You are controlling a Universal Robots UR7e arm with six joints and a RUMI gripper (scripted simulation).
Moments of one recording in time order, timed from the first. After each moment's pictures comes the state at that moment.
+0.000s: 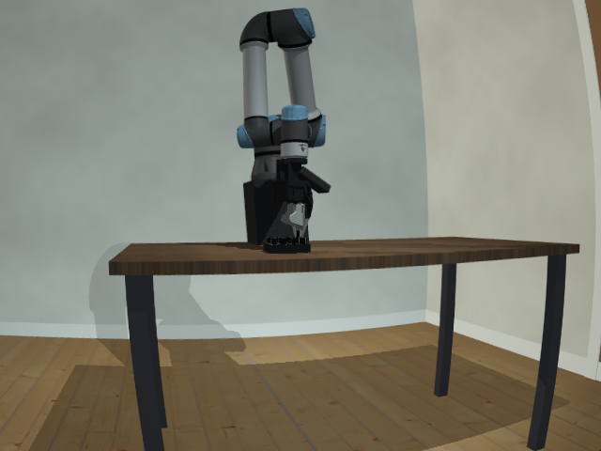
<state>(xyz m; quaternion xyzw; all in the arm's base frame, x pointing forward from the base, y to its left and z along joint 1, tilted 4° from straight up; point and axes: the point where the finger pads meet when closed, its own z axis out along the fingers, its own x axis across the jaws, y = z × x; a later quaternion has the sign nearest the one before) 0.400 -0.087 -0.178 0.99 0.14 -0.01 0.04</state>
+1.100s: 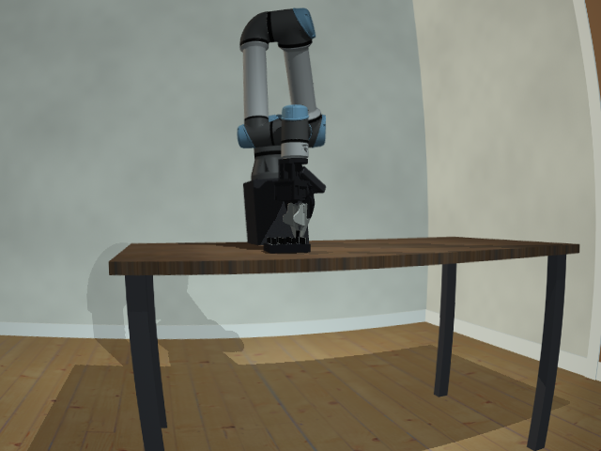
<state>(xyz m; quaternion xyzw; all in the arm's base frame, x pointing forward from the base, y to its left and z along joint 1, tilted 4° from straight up) 0.398 -0.087 -0.178 0.97 0.26 -0.01 0.03</state>
